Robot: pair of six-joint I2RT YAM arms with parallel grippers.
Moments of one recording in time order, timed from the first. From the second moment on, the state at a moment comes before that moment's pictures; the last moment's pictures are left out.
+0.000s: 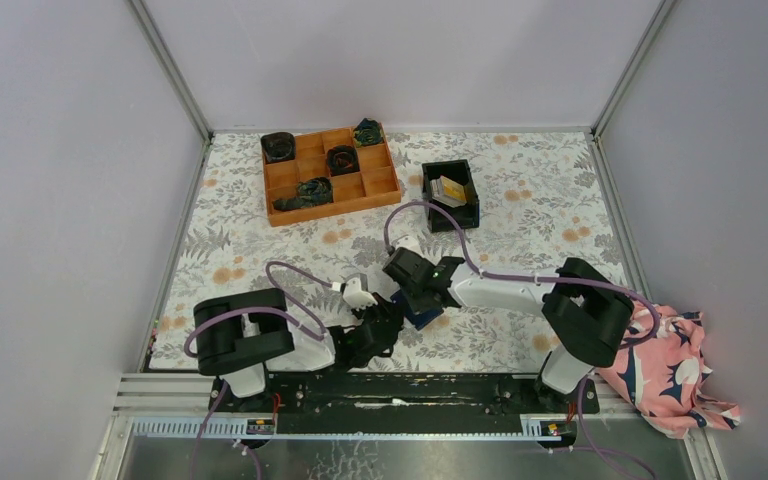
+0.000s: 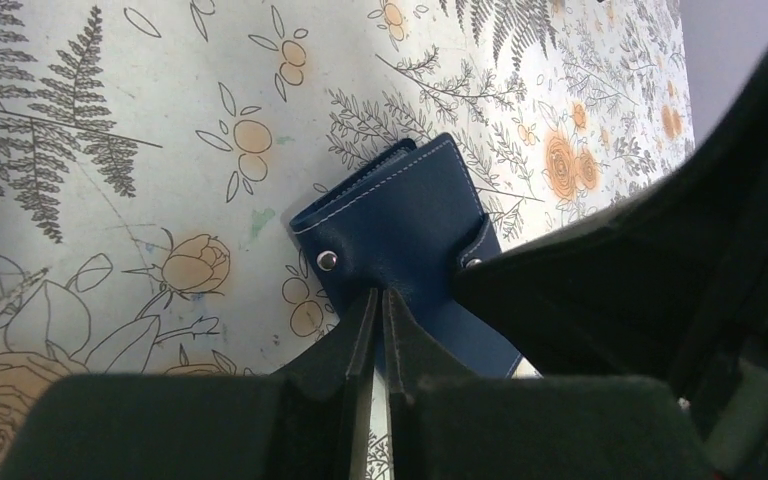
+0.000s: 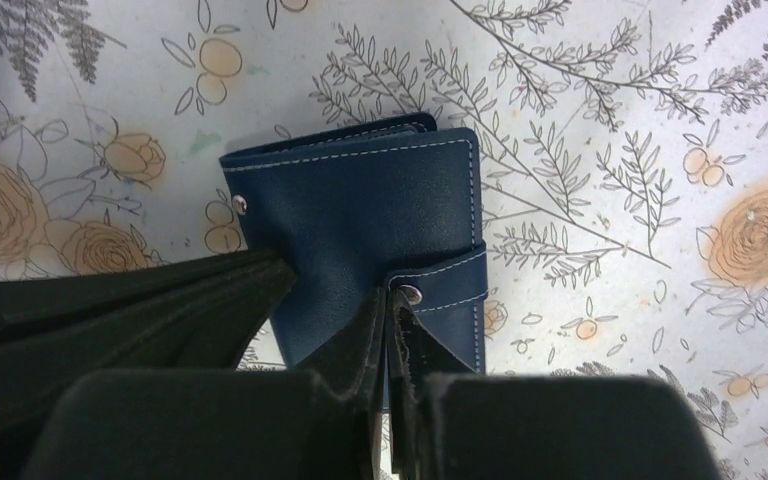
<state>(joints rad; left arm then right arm) -1.26 1.69 0.38 0.69 -0.77 -1.29 1.03 1.65 0.96 -0.47 0.31 0.44</state>
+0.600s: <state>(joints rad) -1.27 1.54 0.32 0.56 -0.80 -1.24 0.94 1.65 1.00 -0.47 0.12 0.39</state>
